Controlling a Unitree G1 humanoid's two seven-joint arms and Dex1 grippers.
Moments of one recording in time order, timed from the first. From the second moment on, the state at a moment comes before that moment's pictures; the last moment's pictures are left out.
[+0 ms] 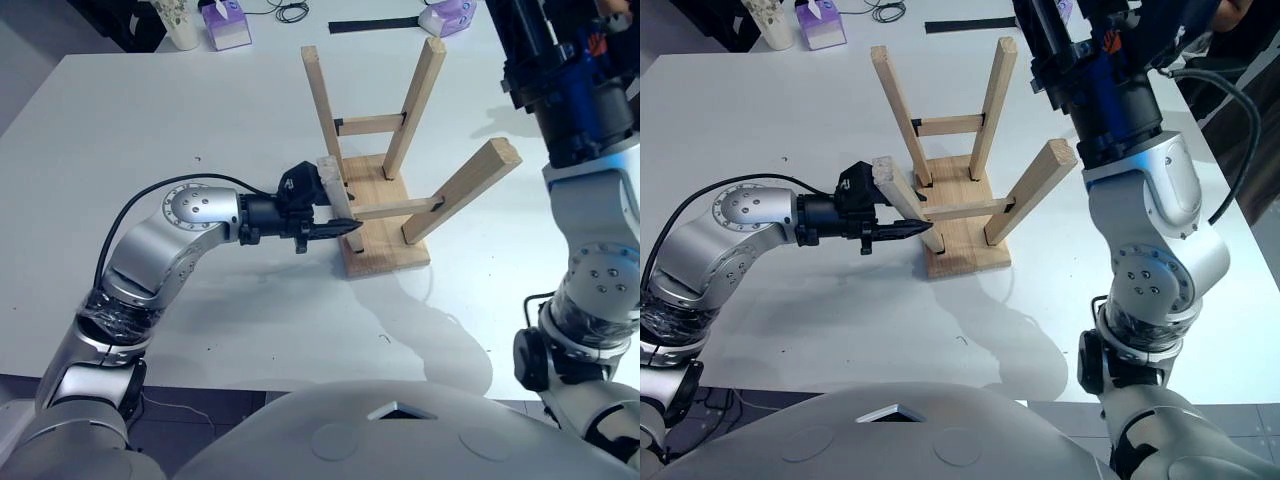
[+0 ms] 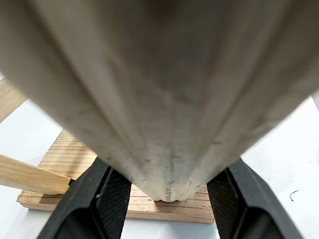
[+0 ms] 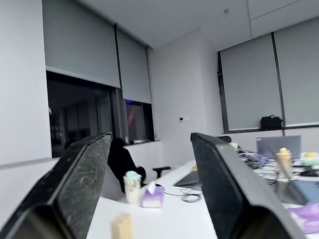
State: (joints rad) left arm -0.30 0.71 -0.29 -0.43 -0.56 0.63 -0.83; right arm -0.41 -0.36 -0.17 -0.71 0.76 0.58 0.04
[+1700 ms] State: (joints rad) left arm -0.27 0.76 -0.25 -0.43 -0.56 0.60 -0.82; right arm -0.13 -0.43 0.10 -0.74 -0.06 0.84 0.18
